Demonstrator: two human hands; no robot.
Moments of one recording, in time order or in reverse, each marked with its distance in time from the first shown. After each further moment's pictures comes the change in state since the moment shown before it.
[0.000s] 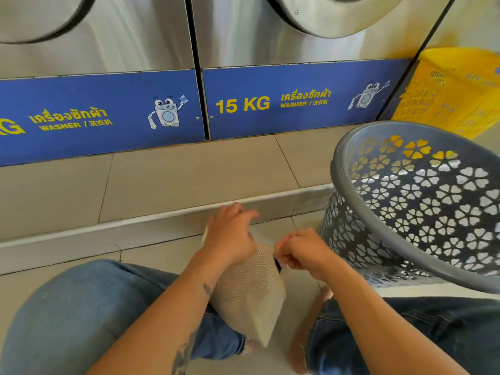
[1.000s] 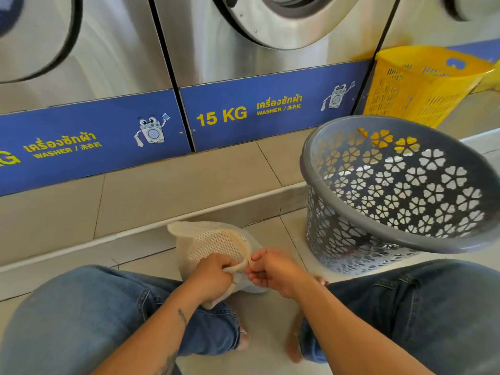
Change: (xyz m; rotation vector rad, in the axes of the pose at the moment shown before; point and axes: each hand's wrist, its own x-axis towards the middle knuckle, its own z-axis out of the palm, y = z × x) left_hand -0.072 0.000 0.019 -0.347 -0.358 -0.220; right_hand -0.026 0.042 0.035 0.409 -0.085 0.138
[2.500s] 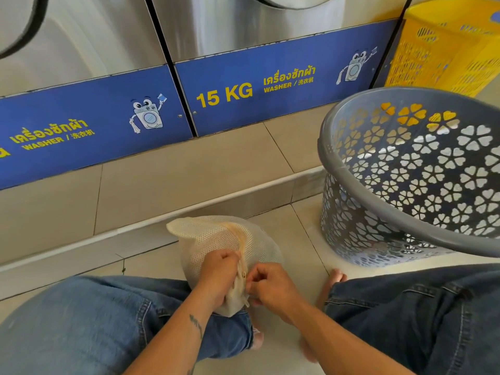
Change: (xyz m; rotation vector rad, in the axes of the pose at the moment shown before) left_hand 0.030 -0.006 0.016 -0.616 0.218 -0.312; right_hand 0.029 0.054 0.025 -0.326 0.012 -0.174
